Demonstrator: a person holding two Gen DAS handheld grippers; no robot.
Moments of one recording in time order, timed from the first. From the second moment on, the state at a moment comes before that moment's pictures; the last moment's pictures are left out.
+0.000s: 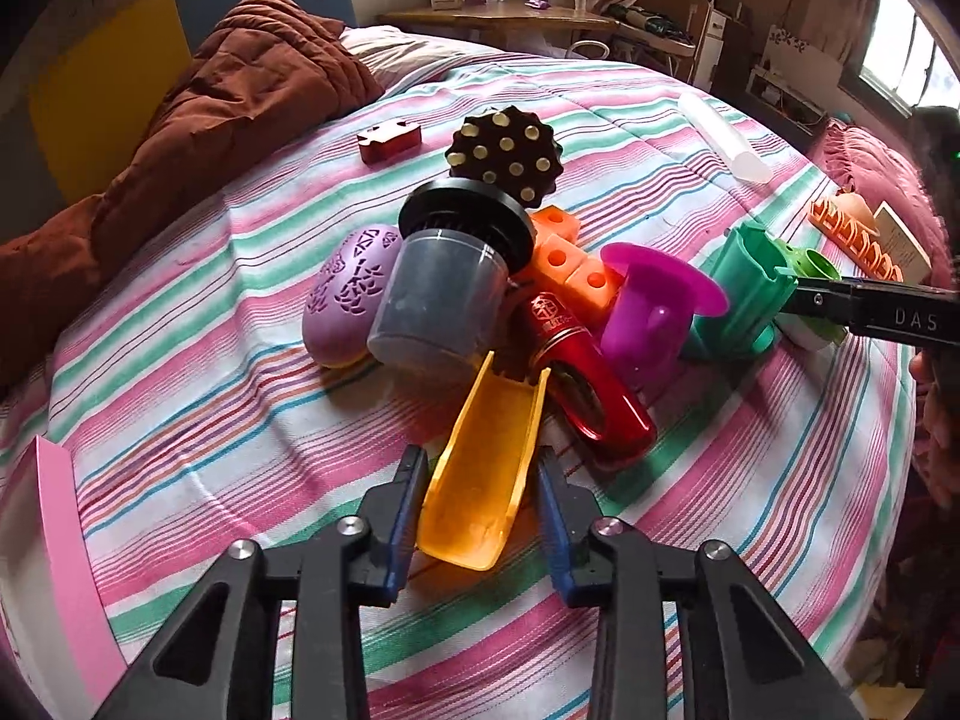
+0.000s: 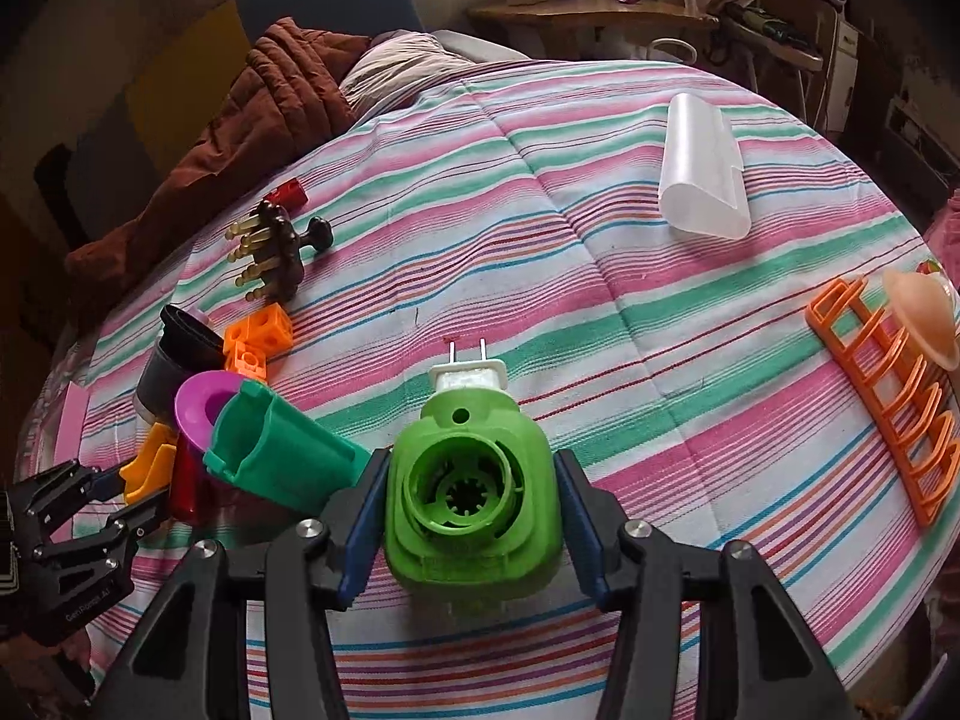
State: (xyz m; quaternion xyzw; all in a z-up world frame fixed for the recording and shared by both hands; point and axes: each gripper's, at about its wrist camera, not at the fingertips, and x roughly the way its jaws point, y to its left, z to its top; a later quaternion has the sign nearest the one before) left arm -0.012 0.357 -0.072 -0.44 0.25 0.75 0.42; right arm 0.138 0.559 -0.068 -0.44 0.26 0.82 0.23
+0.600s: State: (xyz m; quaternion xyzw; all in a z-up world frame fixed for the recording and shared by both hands) left arm 0.001 0.273 -0.058 -0.47 0.13 0.78 0.40; right arm 0.174 0.521 -0.063 -0.43 0.28 0.82 0.25
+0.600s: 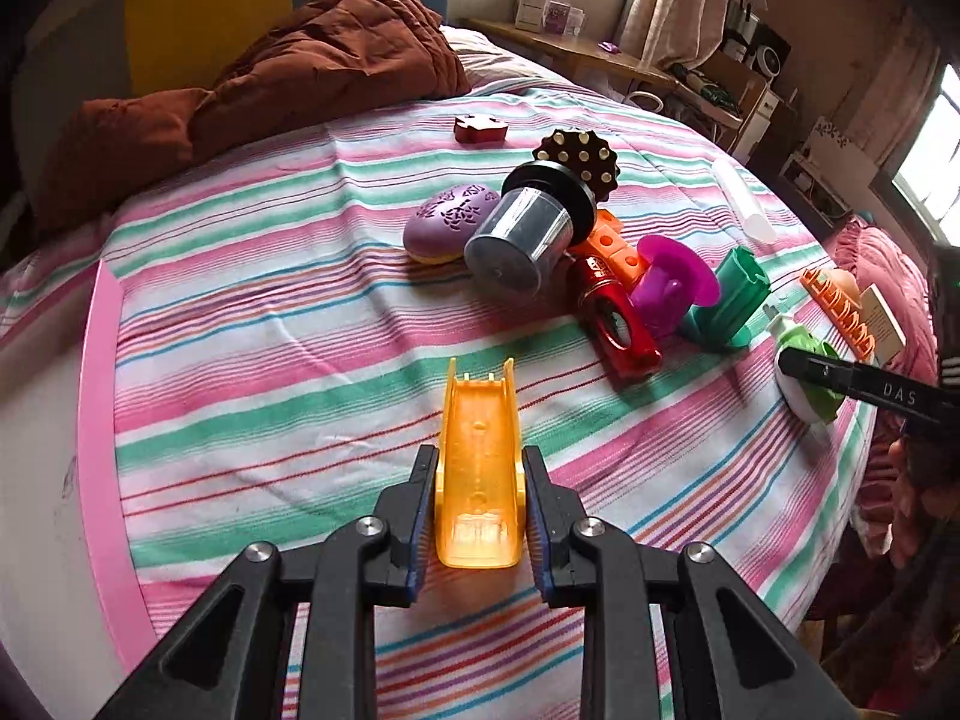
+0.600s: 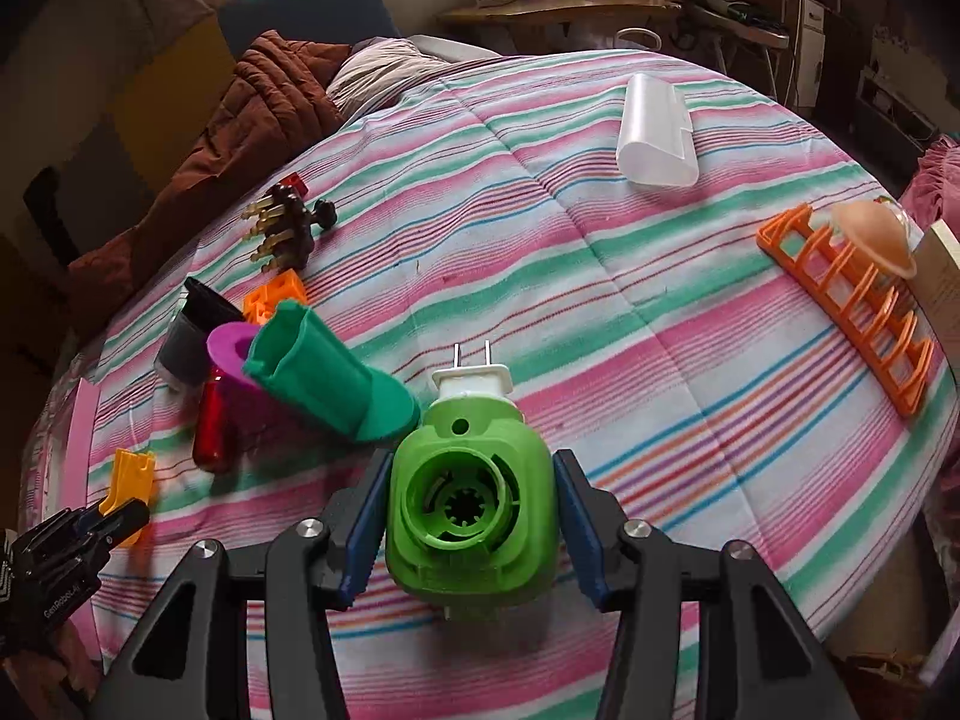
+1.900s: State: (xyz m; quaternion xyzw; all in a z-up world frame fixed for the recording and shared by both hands) left arm -0.203 0.072 -0.058 -0.48 0.09 0.86 0.16; right arm 0.050 0.302 -0.003 -0.45 0.22 0.87 0.02
